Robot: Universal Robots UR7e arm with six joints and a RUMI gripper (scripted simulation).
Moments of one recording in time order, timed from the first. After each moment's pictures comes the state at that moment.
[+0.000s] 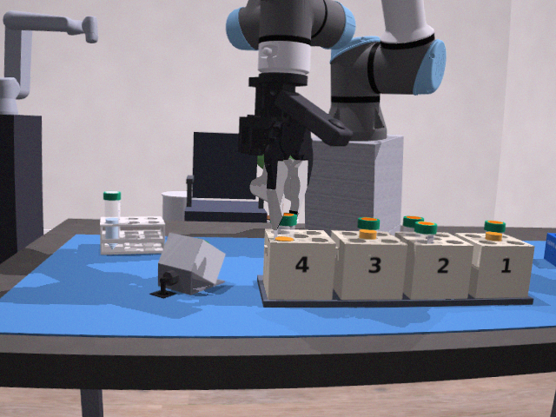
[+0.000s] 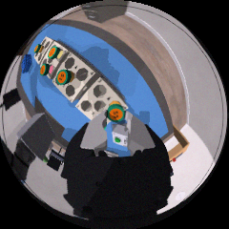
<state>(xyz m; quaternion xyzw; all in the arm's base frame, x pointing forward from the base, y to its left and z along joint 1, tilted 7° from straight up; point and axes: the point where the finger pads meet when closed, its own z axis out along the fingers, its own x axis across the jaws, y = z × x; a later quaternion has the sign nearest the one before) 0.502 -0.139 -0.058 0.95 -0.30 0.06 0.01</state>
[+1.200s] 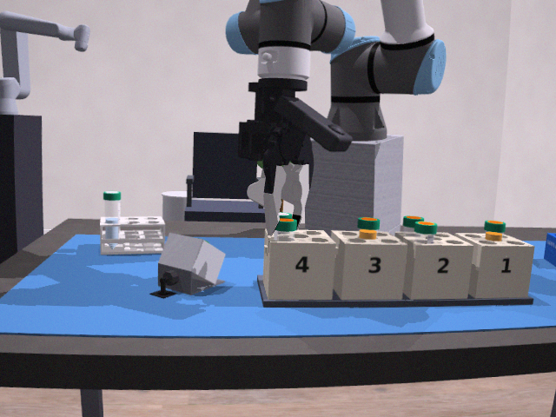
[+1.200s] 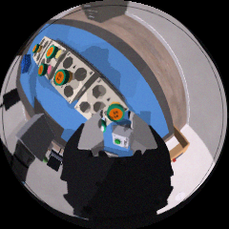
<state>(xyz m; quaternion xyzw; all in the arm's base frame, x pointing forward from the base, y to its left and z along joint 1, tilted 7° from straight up) 0.503 -0.140 -0.066 0.95 -0.30 0.06 0.01</state>
